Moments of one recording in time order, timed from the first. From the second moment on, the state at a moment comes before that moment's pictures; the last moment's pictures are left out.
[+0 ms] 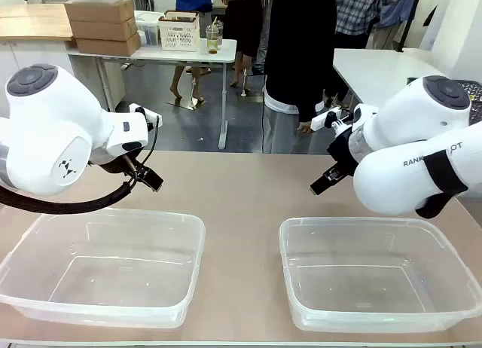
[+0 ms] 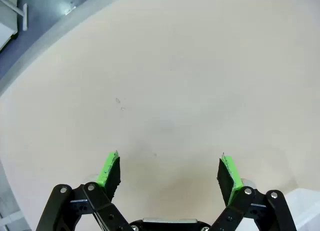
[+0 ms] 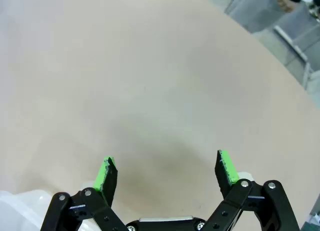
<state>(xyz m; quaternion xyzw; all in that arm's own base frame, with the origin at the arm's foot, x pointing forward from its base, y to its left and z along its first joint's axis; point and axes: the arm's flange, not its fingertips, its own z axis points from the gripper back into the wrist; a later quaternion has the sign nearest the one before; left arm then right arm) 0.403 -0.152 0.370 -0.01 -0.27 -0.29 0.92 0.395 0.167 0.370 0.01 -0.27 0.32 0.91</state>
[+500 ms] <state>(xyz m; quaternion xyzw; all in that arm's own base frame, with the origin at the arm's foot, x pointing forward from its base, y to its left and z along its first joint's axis) 0.403 -0.152 0.370 -0.01 -0.27 -0.29 0.92 0.395 0.167 0.370 0.01 -0.27 0.32 0.91</state>
